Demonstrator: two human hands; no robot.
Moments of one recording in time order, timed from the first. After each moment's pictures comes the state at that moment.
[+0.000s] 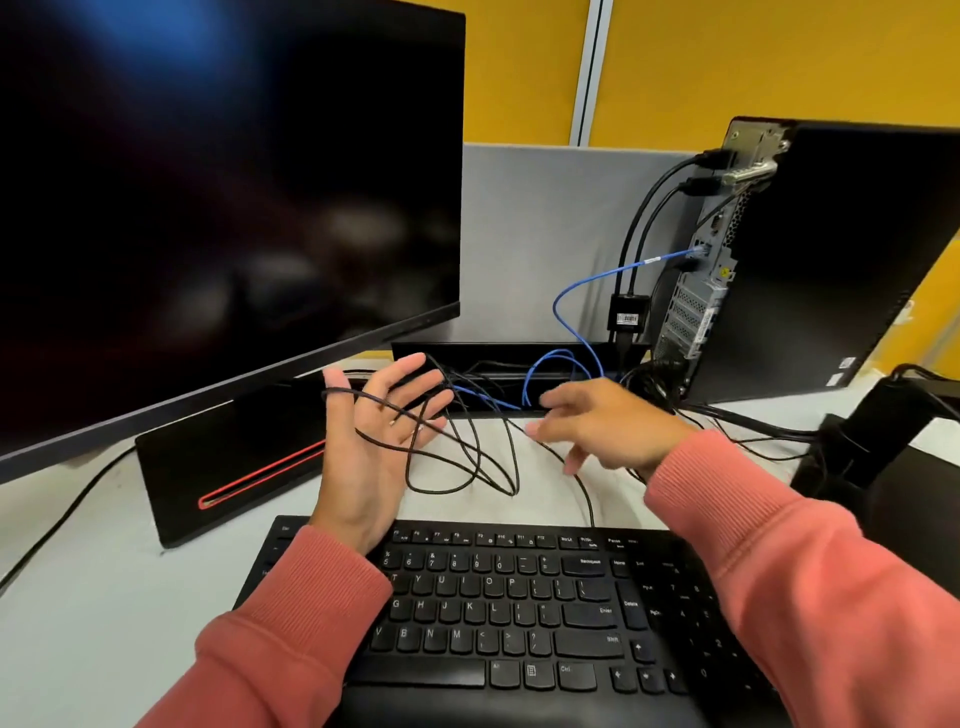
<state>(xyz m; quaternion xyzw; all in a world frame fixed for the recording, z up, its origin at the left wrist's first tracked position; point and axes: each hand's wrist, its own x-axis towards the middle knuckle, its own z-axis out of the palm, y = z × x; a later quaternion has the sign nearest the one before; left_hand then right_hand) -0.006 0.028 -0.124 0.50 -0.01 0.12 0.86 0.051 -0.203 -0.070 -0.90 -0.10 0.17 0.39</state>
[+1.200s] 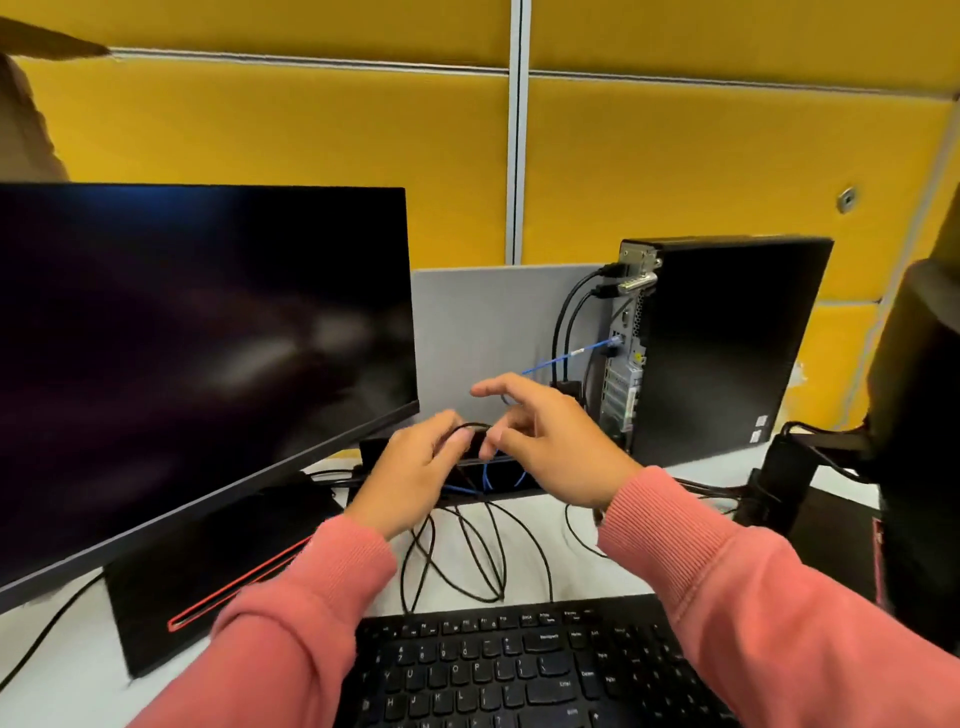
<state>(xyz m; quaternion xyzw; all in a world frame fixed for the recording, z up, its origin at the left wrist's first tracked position) 0.045 -0.009 -0.060 0.87 -0.19 0.21 0.40 0.026 -0.202 -0.008 -0.84 -0.29 -0.08 0.46</state>
